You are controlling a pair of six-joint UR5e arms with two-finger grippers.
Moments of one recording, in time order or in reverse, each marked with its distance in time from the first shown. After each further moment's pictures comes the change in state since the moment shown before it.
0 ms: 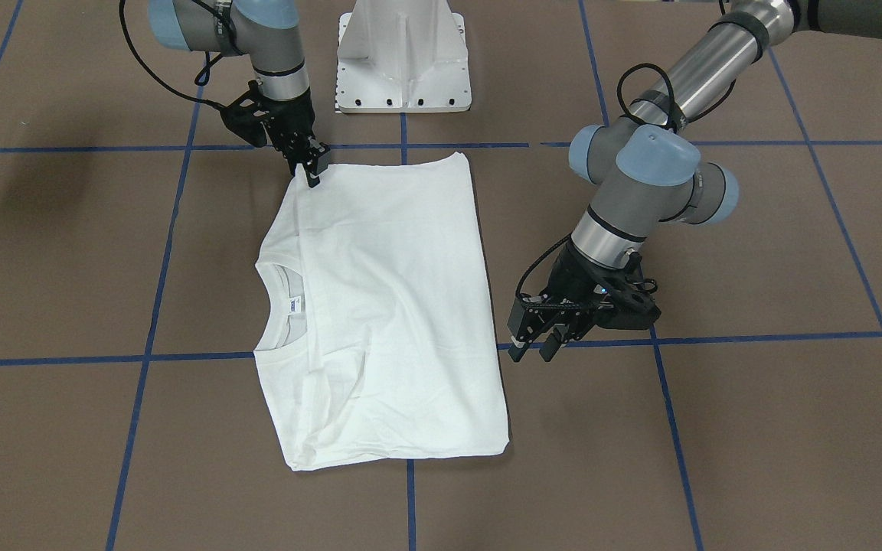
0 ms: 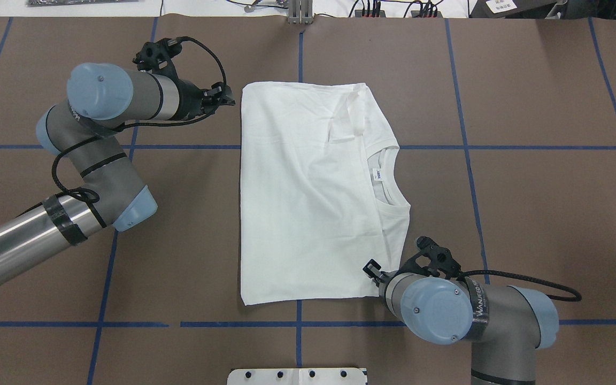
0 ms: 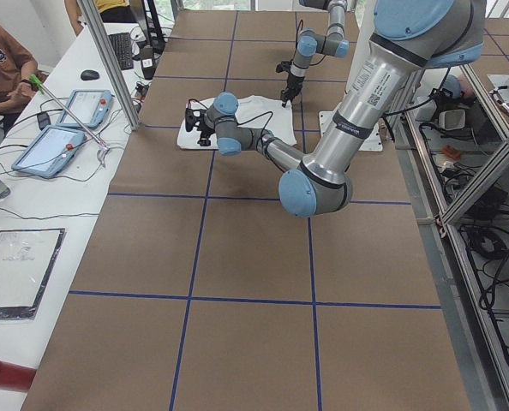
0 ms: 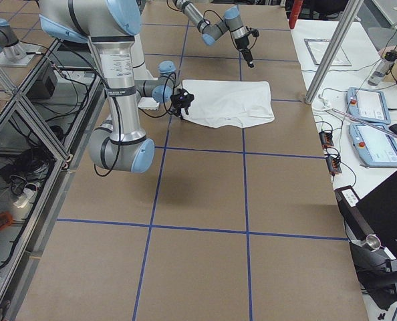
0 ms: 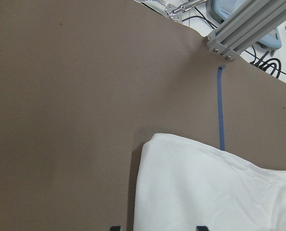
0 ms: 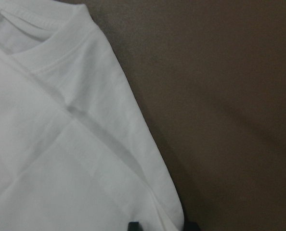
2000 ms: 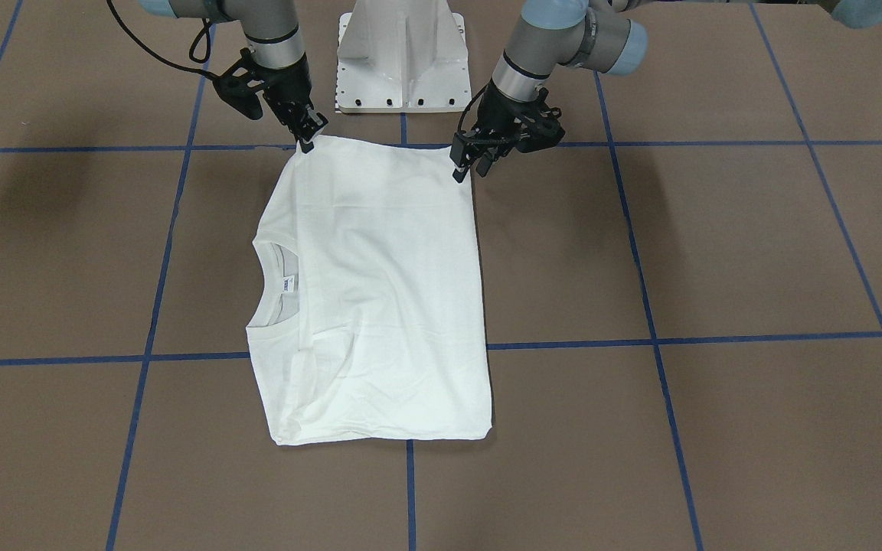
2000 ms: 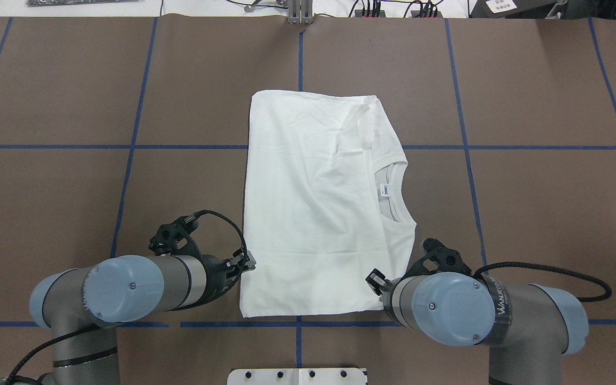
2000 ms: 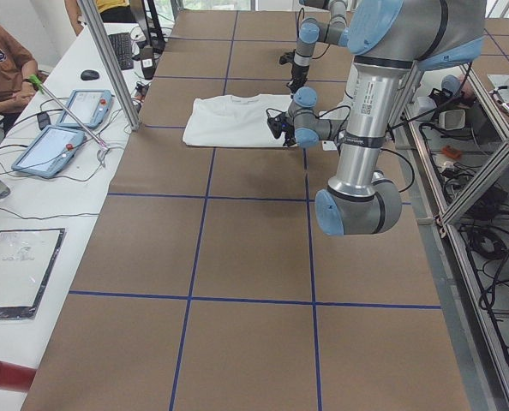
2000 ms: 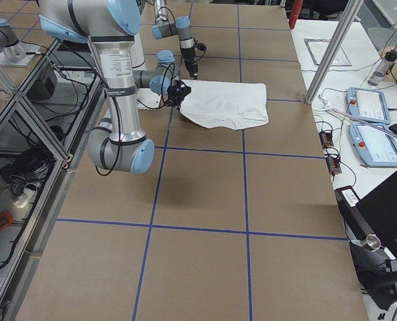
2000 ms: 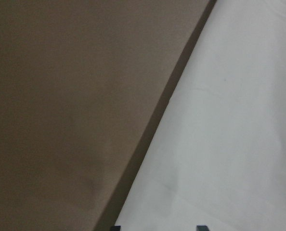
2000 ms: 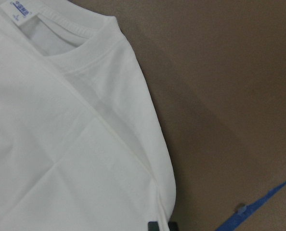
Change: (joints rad) left arm 0.496 0.279 -0.532 0.397 0.197 -0.522; right arm 0.006 -0.003 0.131 -0.112 0.111 -0.004
